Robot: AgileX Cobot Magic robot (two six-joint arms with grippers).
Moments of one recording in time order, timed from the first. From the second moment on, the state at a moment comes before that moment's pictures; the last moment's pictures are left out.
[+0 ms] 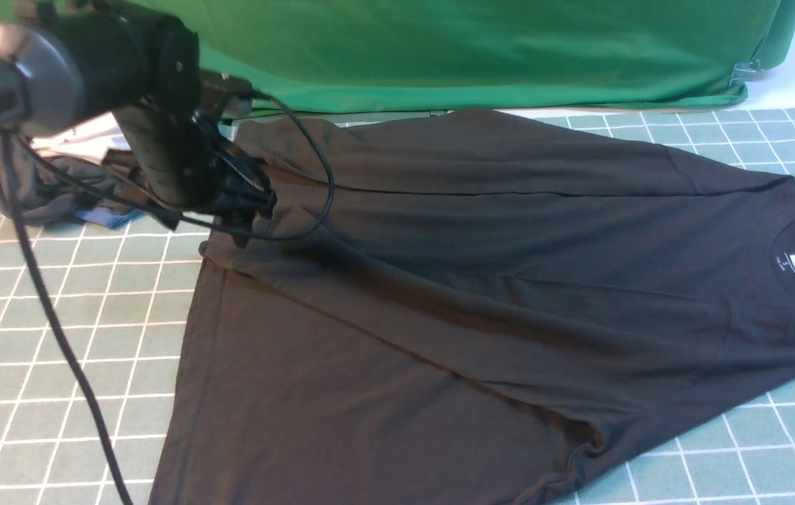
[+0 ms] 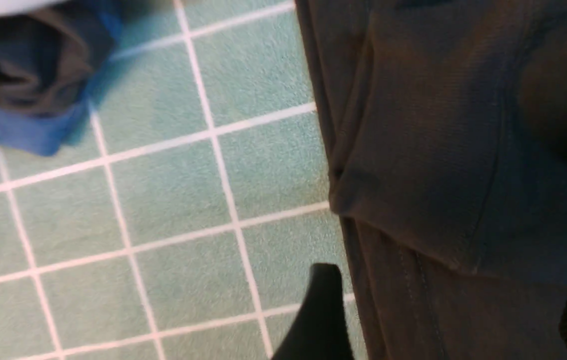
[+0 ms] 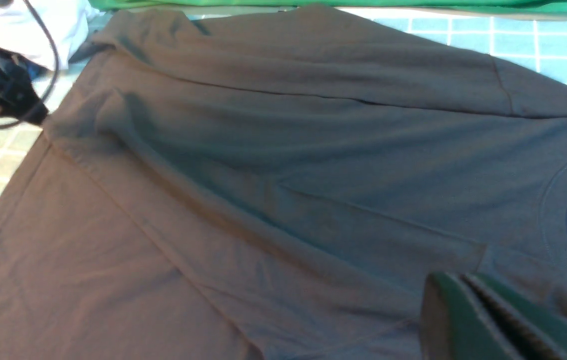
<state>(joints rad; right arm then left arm) -0.03 0.72 -0.82 0.58 0.81 -0.38 -0.18 1.98 -1.51 0.15 0.92 -0.05</state>
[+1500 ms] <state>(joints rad) -0.03 0.72 -0.82 0.58 0.84 -0.38 -0.02 2.39 -1.92 -0.44 0.50 -0.40</state>
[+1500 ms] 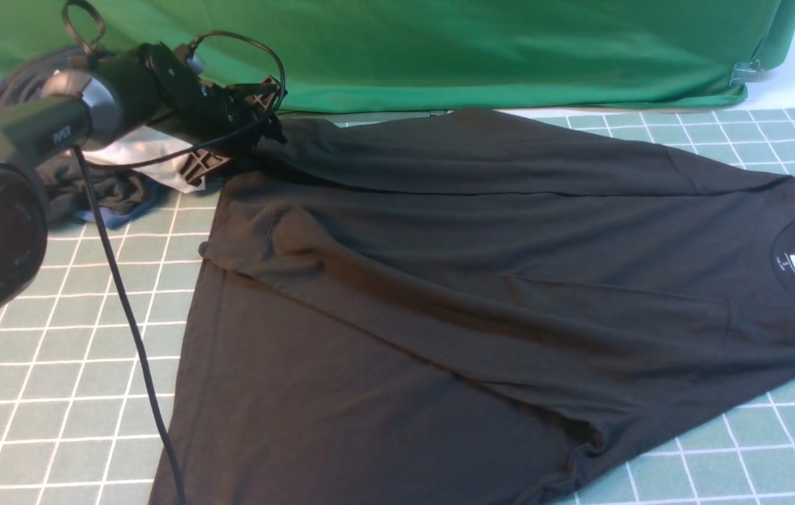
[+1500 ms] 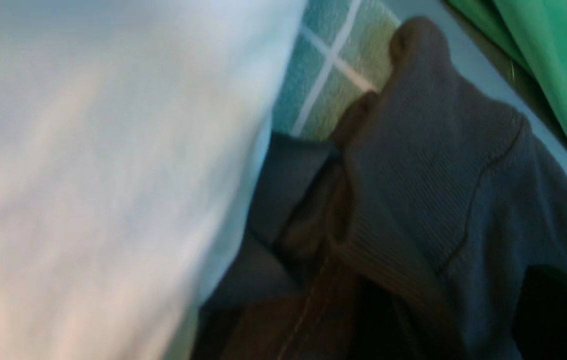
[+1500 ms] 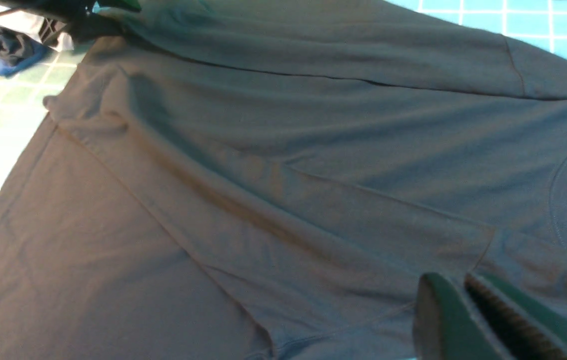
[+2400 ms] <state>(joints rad) -0.03 0.84 -0.97 0.33 0.89 -0.30 -0.02 2.10 -1.92 -0.39 0.93 -0.01</state>
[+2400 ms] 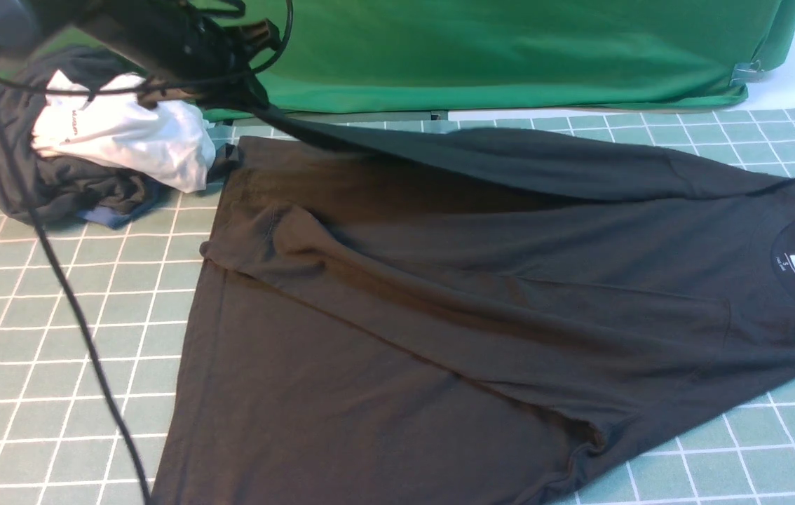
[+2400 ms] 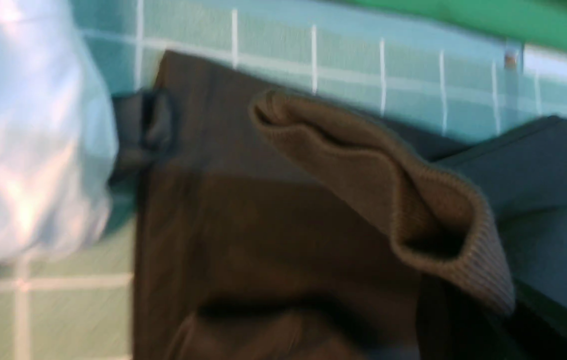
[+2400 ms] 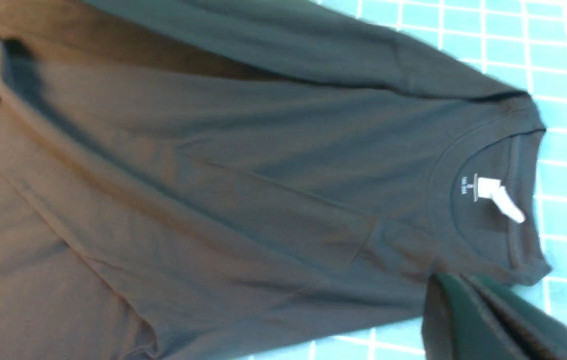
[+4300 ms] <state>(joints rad) -0.03 0.87 -1.00 0.42 0.89 -0.30 -0.20 1.70 -1.23 -0.04 1.21 -0.13</state>
